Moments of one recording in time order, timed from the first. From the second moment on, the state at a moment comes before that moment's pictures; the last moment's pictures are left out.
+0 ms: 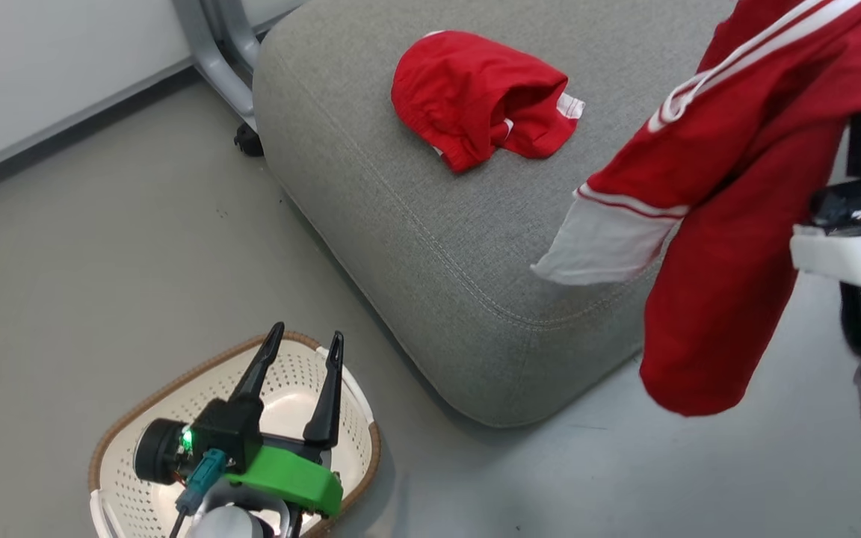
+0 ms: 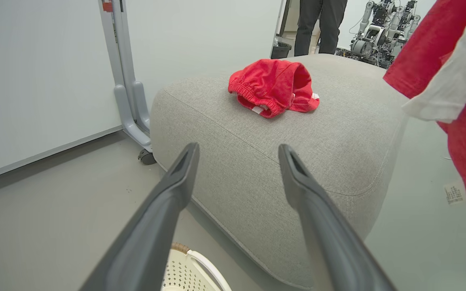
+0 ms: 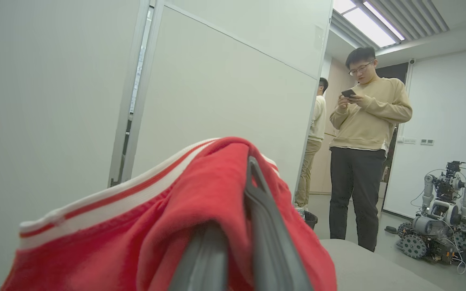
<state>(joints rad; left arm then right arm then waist) -0.10 0.05 -0.25 0.23 -0.17 -0.10 -0.26 -0.41 -0.25 -0.04 -0.09 0.15 0.13 -0.26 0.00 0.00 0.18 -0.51</state>
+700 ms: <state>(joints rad) -0.29 0.05 -0.32 0.23 -0.10 -0.12 -0.26 -0.94 -0.49 -0.14 0.17 0.18 0.13 -0.26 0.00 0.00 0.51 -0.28</state>
